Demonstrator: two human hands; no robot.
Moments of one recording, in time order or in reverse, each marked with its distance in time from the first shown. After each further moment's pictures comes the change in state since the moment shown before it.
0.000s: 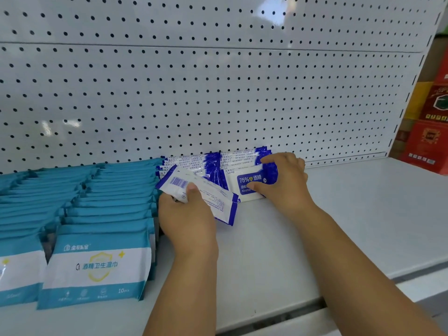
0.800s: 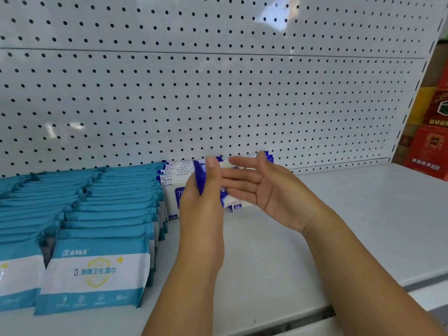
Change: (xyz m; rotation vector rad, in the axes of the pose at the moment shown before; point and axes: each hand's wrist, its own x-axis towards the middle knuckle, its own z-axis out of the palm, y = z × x) left_hand -0.023 0.024 0.010 -0.157 -0.453 -0.005; right_hand -0.023 -0.050 -0.031 1.225 -0.644 0.091
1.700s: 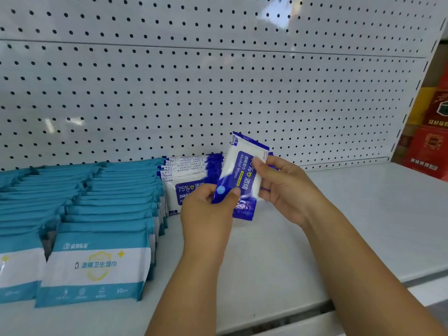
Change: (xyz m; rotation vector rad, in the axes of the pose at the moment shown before) left_hand 0.009 -0.025 -0.012 0.382 0.089 -0.012; right_hand 0.007 0.008 -0.016 0.017 0.345 0.033
